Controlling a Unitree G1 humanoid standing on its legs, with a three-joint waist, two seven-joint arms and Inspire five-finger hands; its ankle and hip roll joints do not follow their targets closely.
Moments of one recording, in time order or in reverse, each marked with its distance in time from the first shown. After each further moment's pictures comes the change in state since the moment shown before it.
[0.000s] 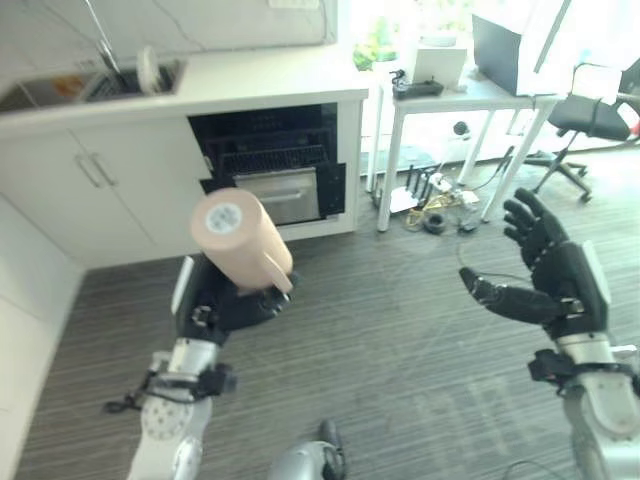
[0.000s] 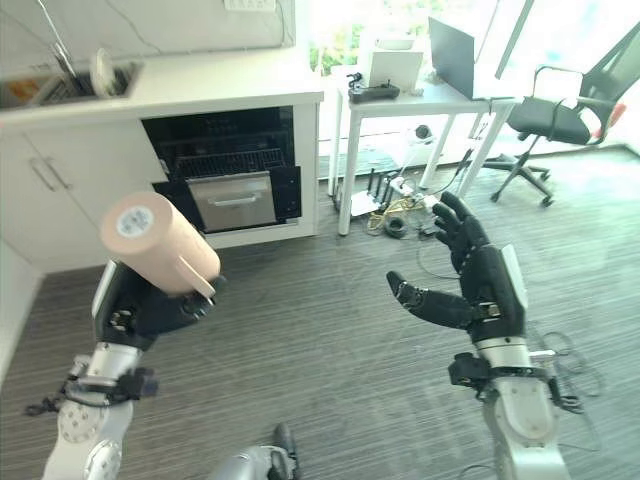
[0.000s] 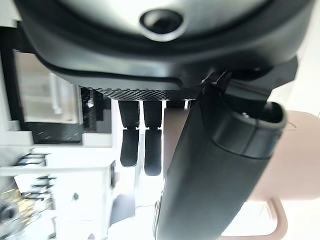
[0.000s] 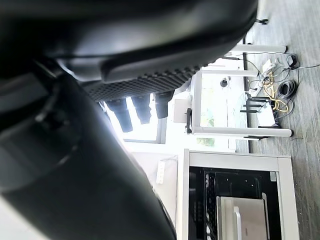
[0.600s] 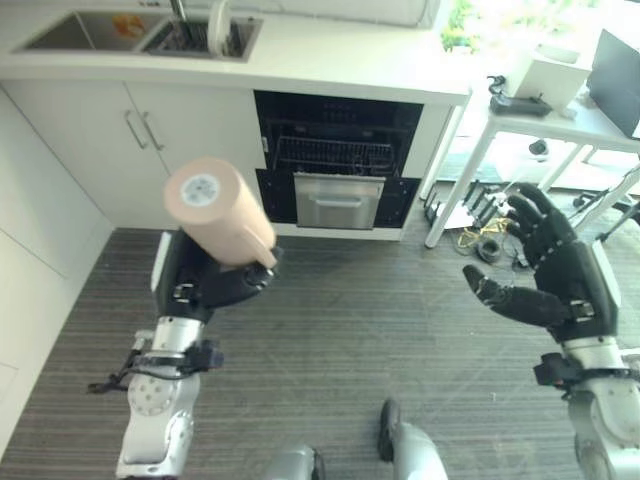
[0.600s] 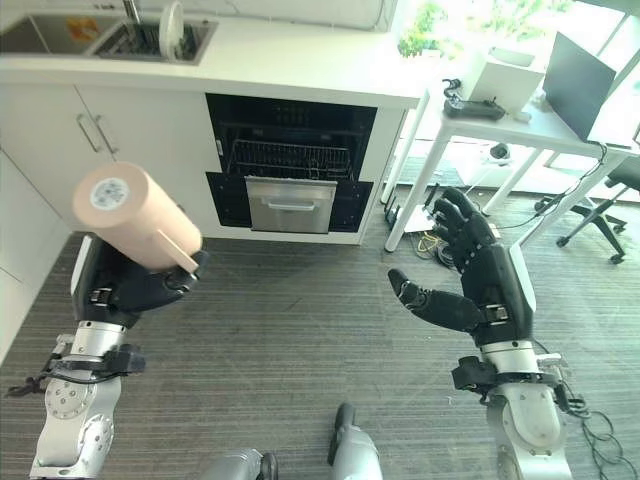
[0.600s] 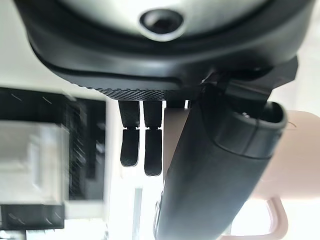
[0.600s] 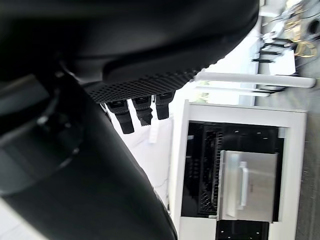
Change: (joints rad) left arm -0.080 -0.008 0.066 0.096 0.016 0.032 -0.018; right arm 0.004 0.042 -0.023 0.030 0.054 -0.008 0.031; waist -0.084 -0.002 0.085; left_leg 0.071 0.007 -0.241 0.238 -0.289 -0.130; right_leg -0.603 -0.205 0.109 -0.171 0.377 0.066
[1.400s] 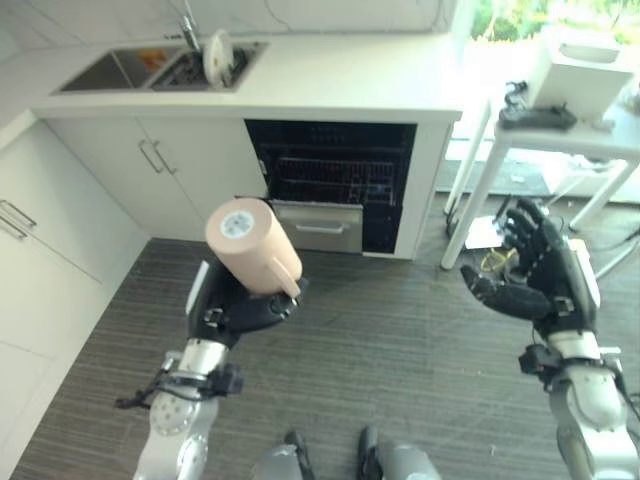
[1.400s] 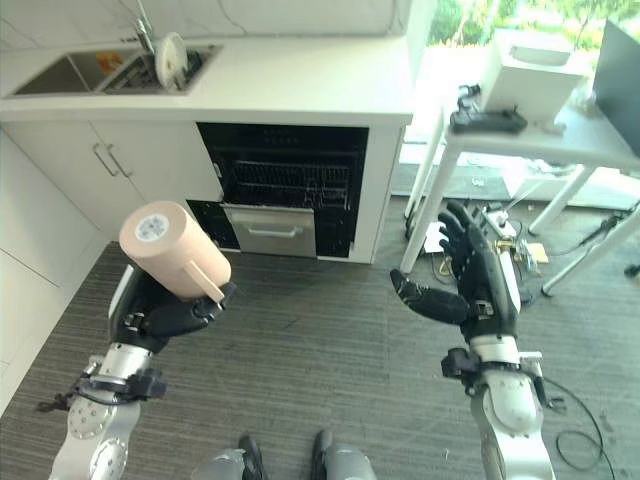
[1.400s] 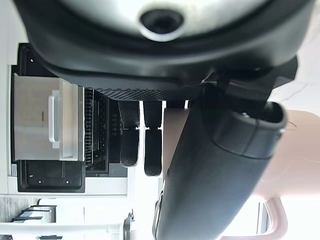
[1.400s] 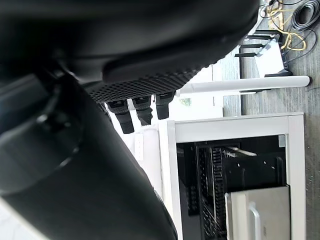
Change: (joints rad) left arm 0.034 -0.009 -0.121 -0.022 -0.040 0.012 -0.036; right arm -0.128 -0.002 0.056 0.132 -0.058 0.057 -0.113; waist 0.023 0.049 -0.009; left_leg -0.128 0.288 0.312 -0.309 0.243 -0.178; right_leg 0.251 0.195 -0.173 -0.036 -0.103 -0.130
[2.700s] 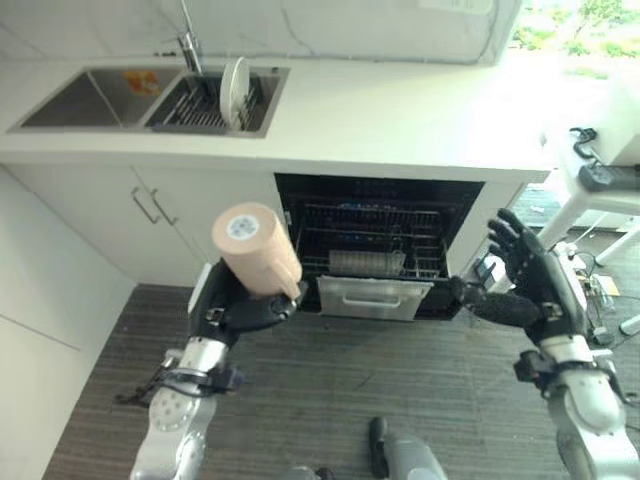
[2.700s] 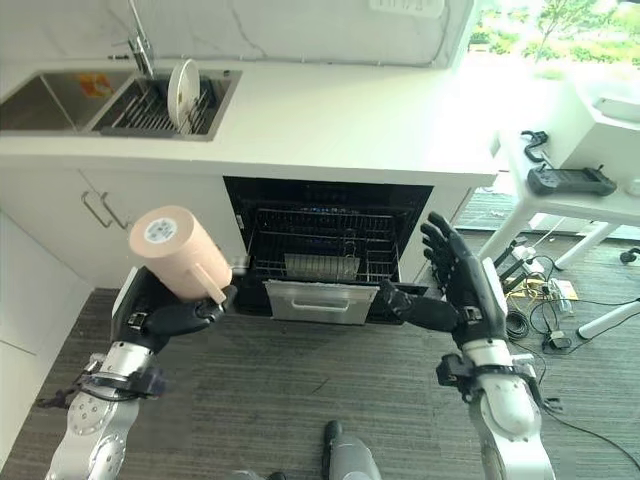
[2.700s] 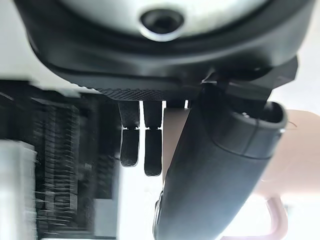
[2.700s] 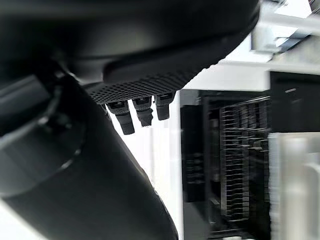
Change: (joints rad) left arm -0.025 0.044 0.000 -0.068 0.010 0.025 0.009; right arm 0.017 -0.025 0.025 -0.063 0.010 0.047 0.043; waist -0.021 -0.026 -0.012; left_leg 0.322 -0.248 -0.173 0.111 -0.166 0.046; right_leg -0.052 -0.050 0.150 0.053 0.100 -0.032
